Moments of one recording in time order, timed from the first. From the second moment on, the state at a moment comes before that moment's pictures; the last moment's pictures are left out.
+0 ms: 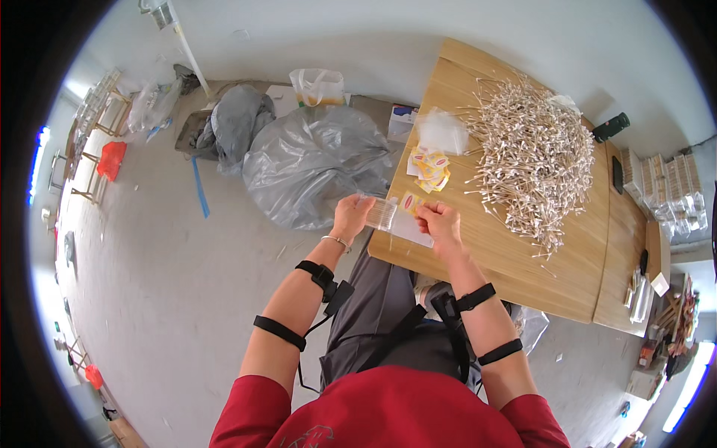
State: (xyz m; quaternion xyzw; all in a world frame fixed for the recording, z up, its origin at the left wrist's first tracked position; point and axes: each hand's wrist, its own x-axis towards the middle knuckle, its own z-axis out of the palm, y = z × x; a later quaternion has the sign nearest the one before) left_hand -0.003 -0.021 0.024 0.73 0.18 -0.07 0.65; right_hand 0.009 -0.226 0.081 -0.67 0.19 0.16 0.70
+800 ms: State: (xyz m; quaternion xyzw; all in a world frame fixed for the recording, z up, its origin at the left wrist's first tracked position) left_hand -0.007 -0.021 0.026 0.73 0.19 -0.03 0.65; right_hand 0.032 -0.197 0.076 -0.88 -0.07 0.17 0.44
